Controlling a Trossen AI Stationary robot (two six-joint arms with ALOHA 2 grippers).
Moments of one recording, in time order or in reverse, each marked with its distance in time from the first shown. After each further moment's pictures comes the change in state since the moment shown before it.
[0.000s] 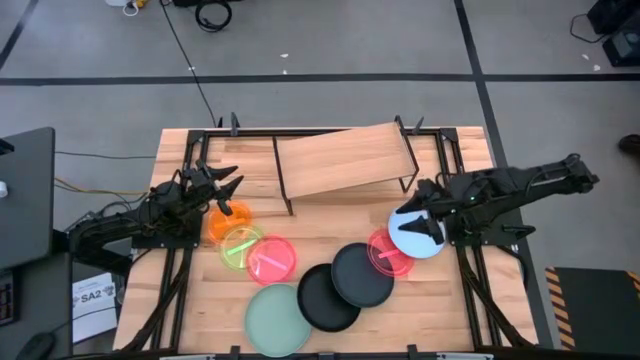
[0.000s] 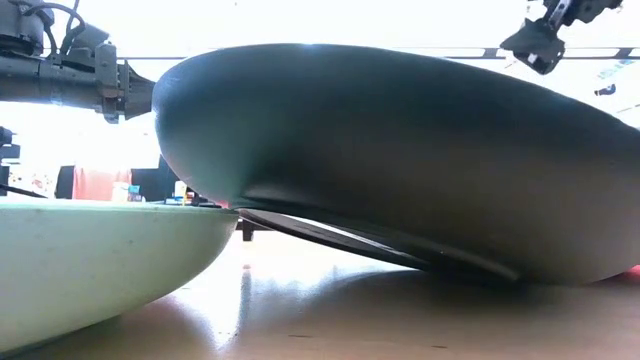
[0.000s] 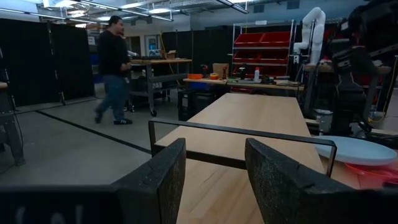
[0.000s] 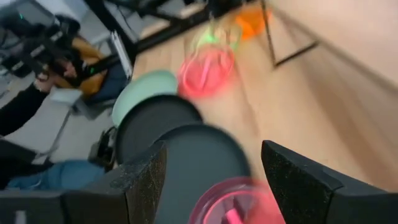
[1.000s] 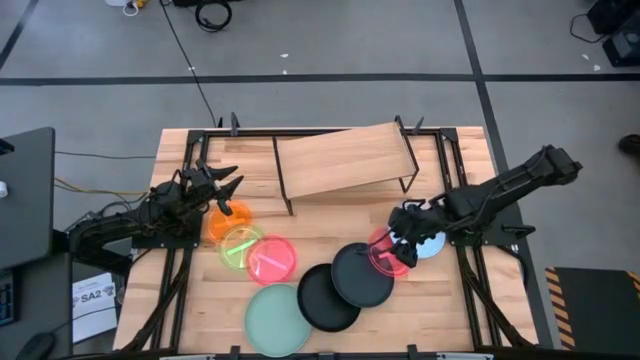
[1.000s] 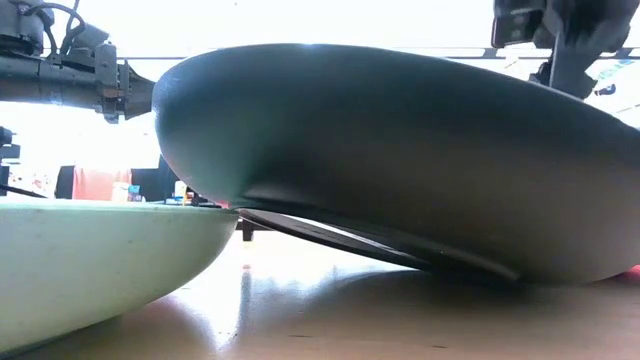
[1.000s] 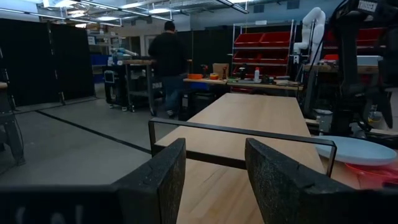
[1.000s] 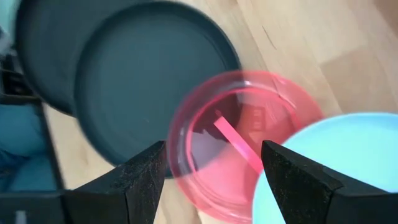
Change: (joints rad) left arm 0.000 0.000 0.000 0.000 0.000 0.000; right arm 0.131 0.470 0.121 -0.235 0.014 0.273
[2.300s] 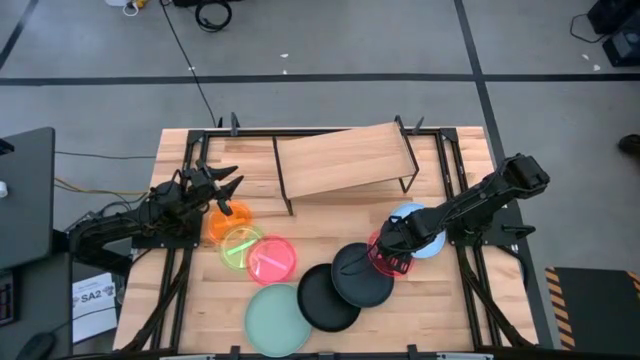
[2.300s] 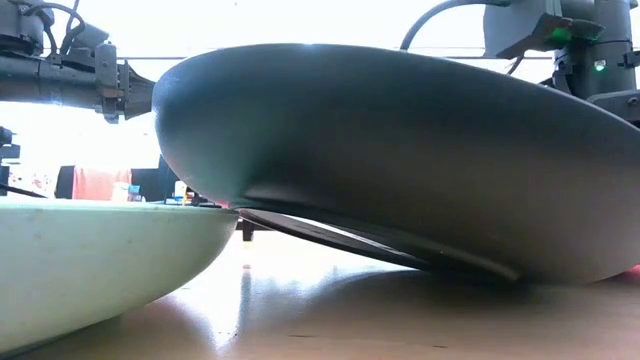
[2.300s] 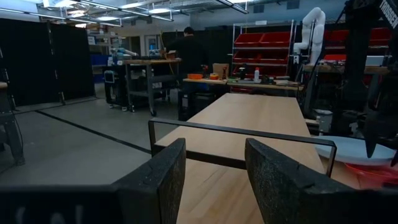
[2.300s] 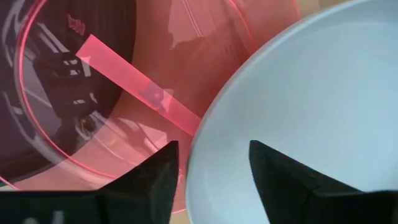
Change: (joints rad) left arm 0.000 0.000 0.000 0.000 0.000 -0.001; right arm -0.001 0.371 0.000 -0.127 -0.018 0.075
